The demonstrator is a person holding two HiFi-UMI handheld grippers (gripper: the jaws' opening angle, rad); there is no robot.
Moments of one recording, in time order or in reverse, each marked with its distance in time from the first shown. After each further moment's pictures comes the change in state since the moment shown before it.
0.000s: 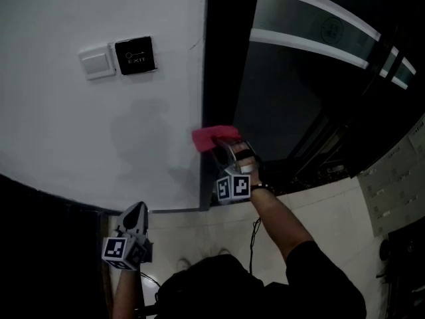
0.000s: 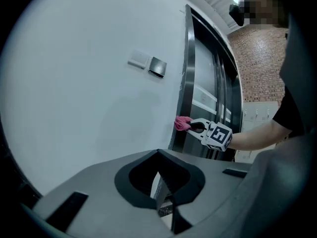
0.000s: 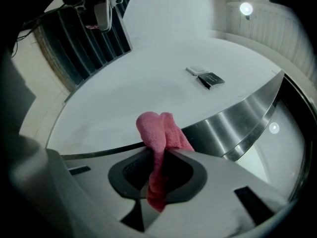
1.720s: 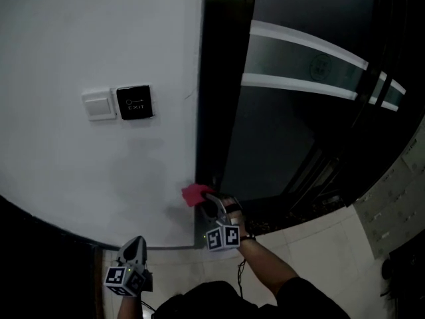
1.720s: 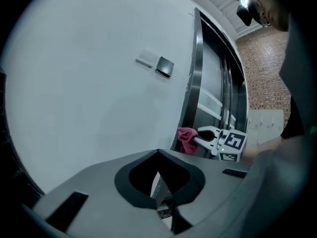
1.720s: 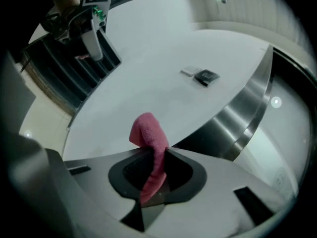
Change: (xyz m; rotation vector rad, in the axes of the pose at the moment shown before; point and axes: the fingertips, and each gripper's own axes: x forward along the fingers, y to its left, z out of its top) left arm 0.010 0.015 -0.010 -0.064 -0.020 0.040; right arm -0.022 0.029 0.029 0.230 -0.038 0.068
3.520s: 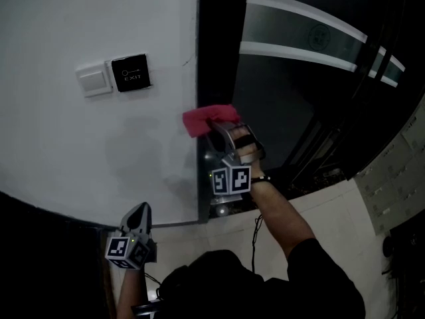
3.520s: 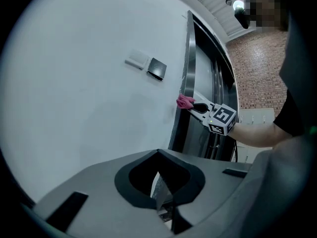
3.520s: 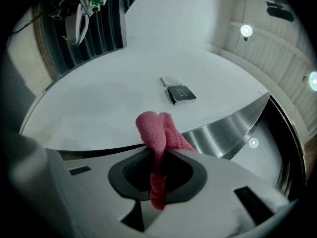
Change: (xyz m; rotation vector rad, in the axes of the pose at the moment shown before) left arm 0.025 -0.017 0.024 0.029 -0.035 -0.102; right arm 0.014 -0.143 0.049 -0.319 -0.017 -0.280
